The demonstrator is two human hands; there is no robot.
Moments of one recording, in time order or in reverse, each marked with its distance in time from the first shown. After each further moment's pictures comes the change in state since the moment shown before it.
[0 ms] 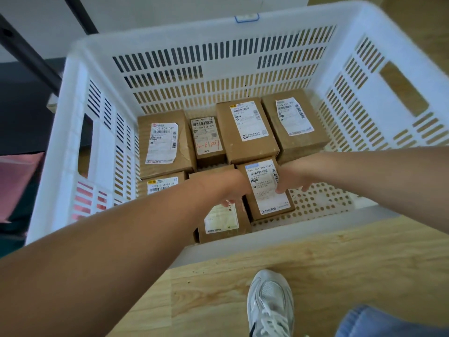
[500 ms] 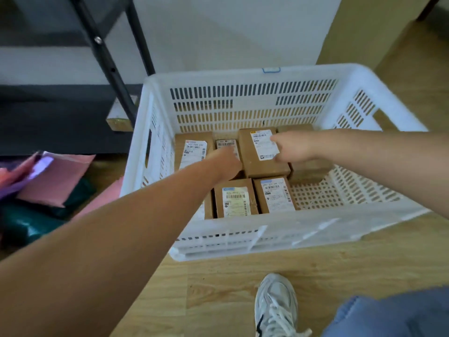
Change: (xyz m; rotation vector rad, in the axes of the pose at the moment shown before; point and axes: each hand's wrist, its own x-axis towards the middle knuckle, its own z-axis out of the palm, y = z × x) left_hand -0.094 -0.007 -0.051 -0.037 0.452 0.169; right_hand -0.116 -0.054 -0.054 -0.265 0.518 -0.249
